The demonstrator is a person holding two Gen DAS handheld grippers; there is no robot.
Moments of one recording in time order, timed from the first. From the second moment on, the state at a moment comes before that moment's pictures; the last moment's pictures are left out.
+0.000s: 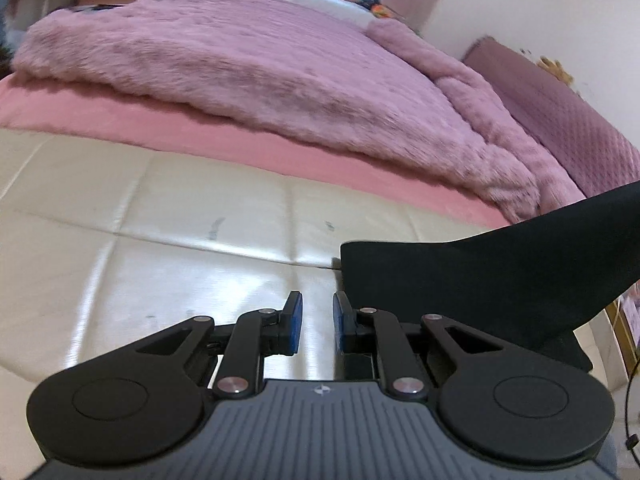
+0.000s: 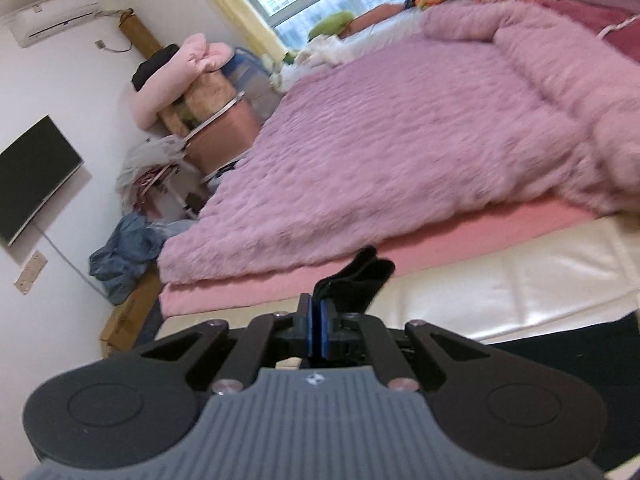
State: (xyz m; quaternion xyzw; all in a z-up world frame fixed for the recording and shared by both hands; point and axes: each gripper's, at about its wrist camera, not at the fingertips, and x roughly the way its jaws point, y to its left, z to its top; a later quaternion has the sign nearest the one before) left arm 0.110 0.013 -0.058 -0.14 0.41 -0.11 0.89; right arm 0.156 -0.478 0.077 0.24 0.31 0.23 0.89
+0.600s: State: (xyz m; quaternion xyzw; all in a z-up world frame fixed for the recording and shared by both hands) left arm 0.142 -0.117 -0.089 -0.04 0.47 -0.17 0.87; right arm 0.169 -0.643 -0.042 0.23 0.40 0.08 0.88
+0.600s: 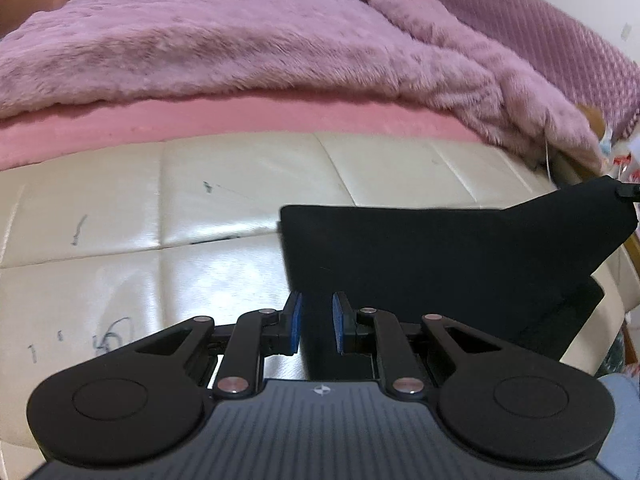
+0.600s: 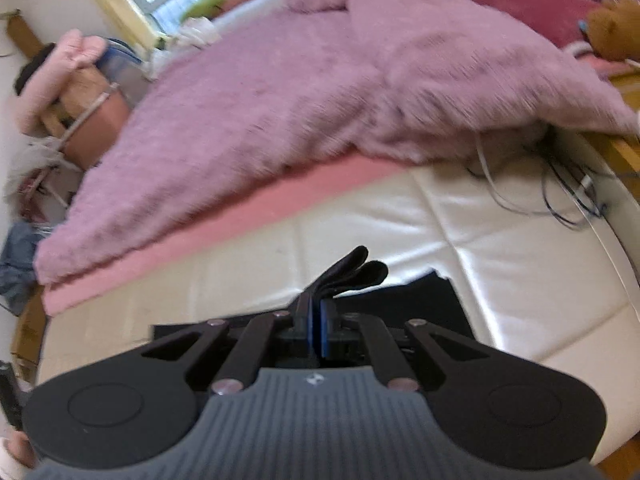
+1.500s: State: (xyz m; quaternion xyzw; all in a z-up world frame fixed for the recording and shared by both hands) left arm 0.210 -0.132 -0.131 -0.03 0.47 -0.15 0.87; right arm 0.202 -0.663 -0.155 0.14 0.47 0.01 0.87
